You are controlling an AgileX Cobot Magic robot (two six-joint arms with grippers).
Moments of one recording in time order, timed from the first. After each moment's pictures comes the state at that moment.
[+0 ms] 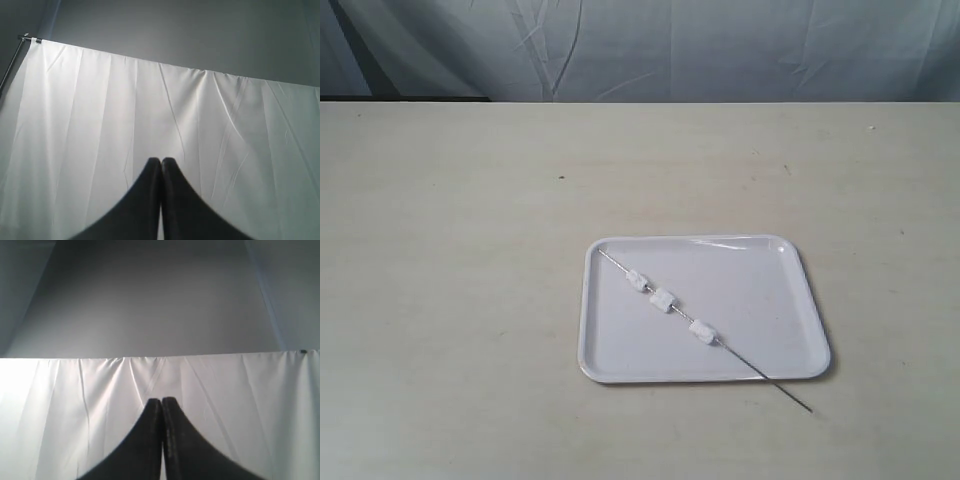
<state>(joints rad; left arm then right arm) 0.02 0.00 0.00 0.18 -0.70 -0.35 0.06 0.00 -0.02 -0.03 -0.83 0.00</state>
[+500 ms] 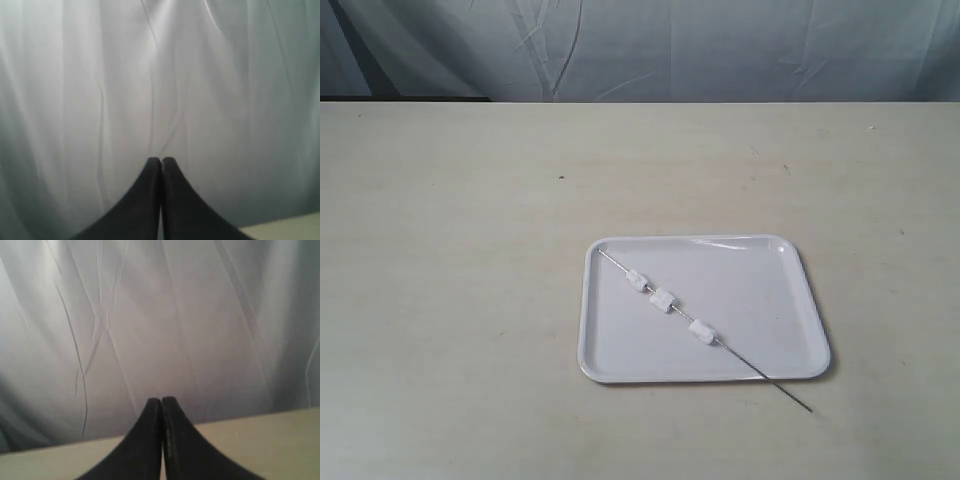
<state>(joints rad) 0.02 0.14 -0.21 0.96 -0.37 -1.02 0.09 0.09 -0.35 -0.10 0.23 0.28</state>
